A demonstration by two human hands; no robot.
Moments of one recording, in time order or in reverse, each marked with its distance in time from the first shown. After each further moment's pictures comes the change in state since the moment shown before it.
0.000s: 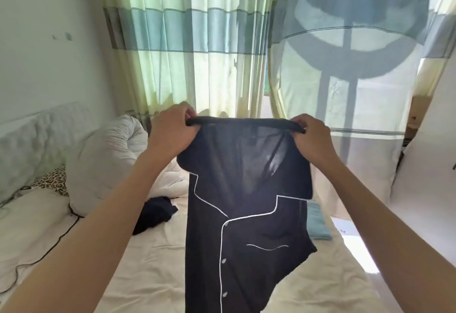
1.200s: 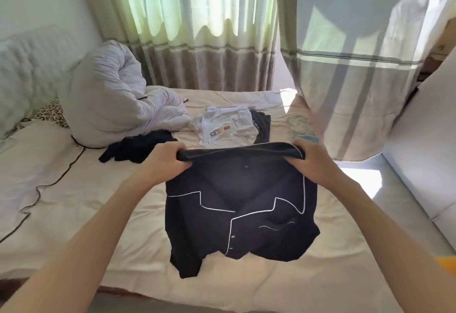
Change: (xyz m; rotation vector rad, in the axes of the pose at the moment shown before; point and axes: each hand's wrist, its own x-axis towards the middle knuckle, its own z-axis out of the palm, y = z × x) left_hand -0.159 -0.081 0.068 0.040 -0.584 -0.231; right_hand -0.140 0.107 0.030 -0.033 -0.462 0.007
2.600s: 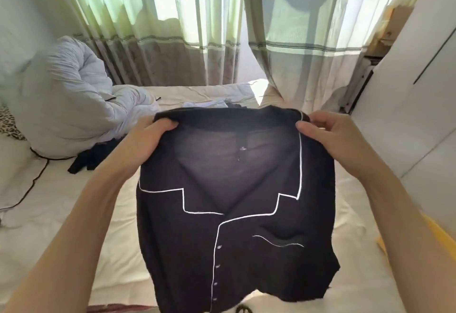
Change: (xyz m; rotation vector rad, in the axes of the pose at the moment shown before) left_hand -0.011 0.024 -0.046 -0.789 -0.055 0.009; right_hand -0.044 -0.061 -0.042 0.470 0.158 0.194
